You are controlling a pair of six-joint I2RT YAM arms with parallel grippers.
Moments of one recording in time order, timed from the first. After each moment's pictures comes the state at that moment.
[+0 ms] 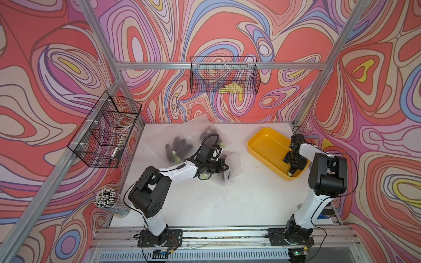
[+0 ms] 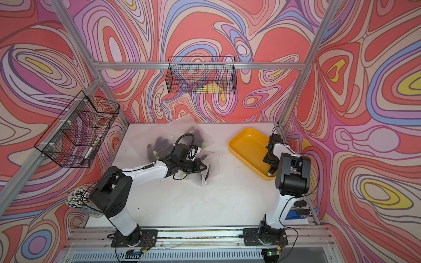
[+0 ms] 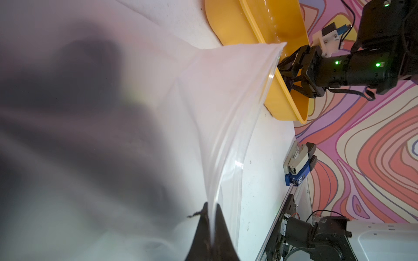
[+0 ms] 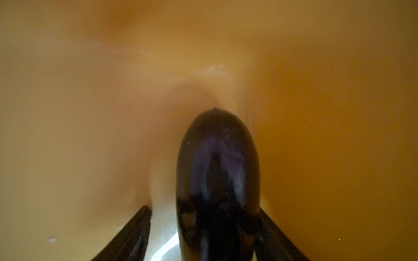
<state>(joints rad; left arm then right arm) -0.61 1.73 1.02 -0.05 0.51 -0.69 -0.25 1.93 1.28 -0.67 0.27 0.43</state>
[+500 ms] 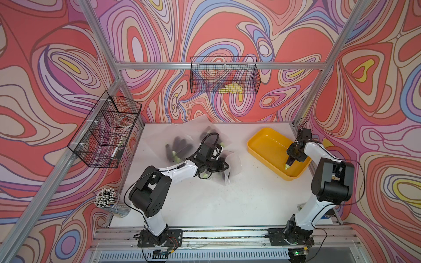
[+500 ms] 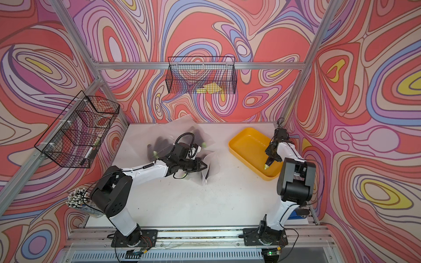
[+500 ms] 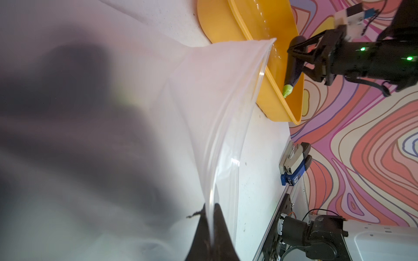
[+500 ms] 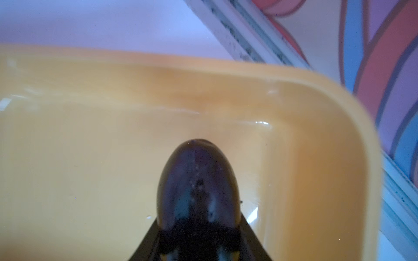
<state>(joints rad) -0.60 1.74 1.05 -0.04 0.54 -0.69 -0.26 1.77 1.30 -0.59 0.12 0.43</state>
